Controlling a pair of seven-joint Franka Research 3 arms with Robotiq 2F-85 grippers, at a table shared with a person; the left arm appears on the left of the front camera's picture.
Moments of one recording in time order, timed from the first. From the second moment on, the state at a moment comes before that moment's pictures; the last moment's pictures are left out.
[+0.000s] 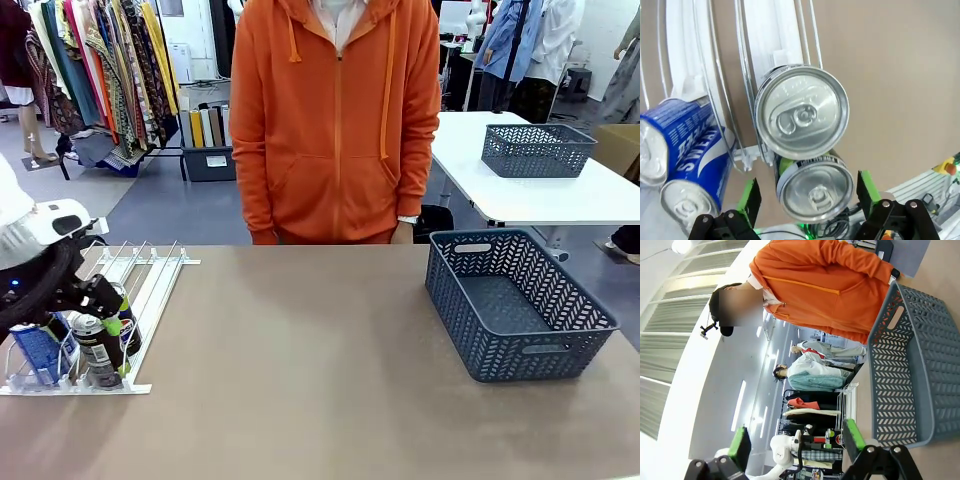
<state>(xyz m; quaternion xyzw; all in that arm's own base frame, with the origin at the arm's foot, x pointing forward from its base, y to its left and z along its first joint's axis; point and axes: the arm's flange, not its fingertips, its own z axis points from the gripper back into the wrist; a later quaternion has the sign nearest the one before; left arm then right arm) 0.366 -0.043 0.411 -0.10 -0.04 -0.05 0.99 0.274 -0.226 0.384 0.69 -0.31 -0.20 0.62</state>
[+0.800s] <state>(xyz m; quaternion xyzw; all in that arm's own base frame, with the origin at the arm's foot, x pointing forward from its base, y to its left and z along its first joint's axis) 0.374 -0.052 0.404 -0.09 -0.04 -0.06 0.99 0.274 -0.226 0.384 0.69 -0.31 -0.20 0.62</state>
